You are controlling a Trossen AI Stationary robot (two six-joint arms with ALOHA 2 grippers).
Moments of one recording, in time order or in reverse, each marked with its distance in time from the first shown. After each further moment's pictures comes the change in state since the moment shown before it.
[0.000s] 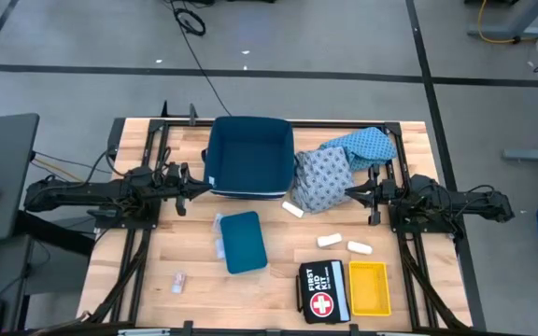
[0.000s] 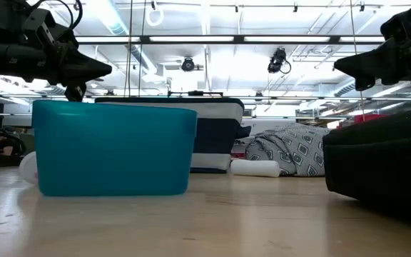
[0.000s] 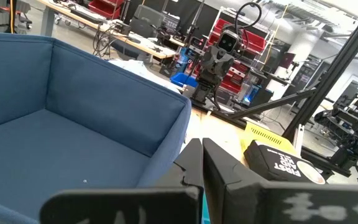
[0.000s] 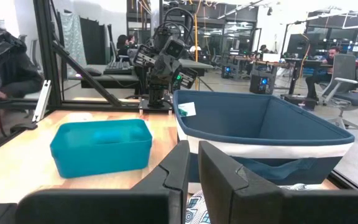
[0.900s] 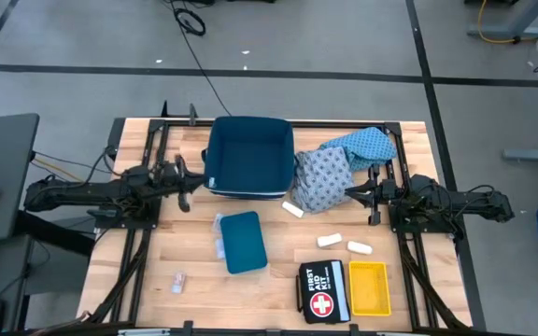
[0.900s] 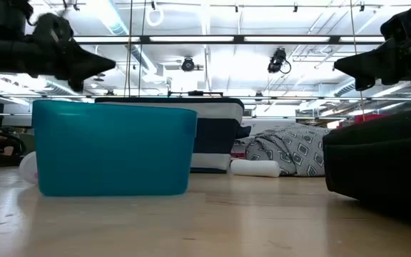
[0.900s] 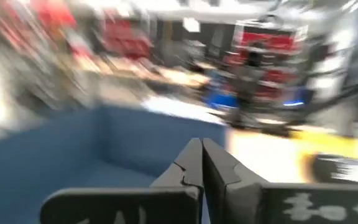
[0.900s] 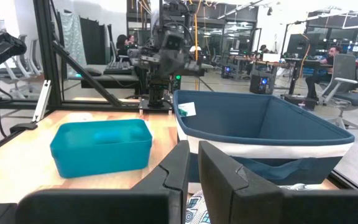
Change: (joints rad) left arm 0.000 -0.001 0.000 0.103 -0.168 0.351; right arm 0.000 0.000 0.000 0.000 0.000 0.000
